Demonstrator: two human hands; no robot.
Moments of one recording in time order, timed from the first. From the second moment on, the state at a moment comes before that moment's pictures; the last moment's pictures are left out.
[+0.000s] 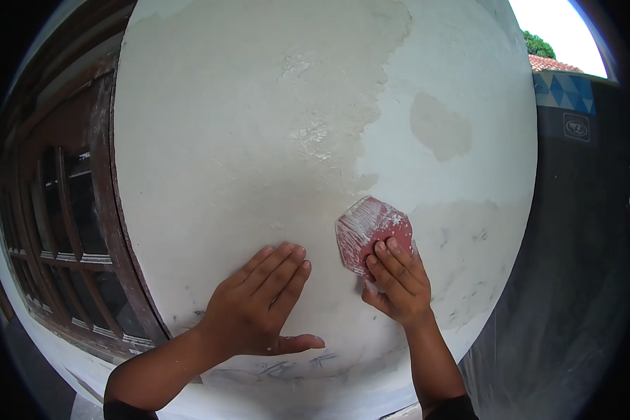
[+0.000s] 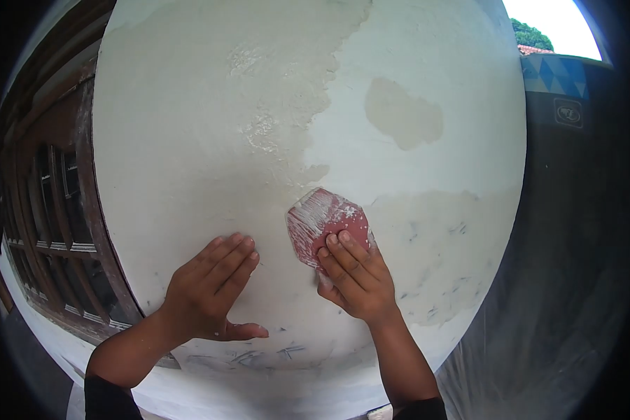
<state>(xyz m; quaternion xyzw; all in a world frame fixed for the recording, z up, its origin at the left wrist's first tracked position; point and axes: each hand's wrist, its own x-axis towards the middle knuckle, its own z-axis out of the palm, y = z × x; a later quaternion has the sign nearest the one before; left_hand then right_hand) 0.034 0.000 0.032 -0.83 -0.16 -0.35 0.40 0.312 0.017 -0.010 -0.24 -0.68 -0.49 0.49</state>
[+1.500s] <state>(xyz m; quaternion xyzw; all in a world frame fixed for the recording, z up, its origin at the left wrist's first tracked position) 0.073 -0.090 -0.231 -0.75 -0.37 -0.54 -0.13 0.342 -0.085 -0.219 -0.20 -0.38 0.13 0.89</state>
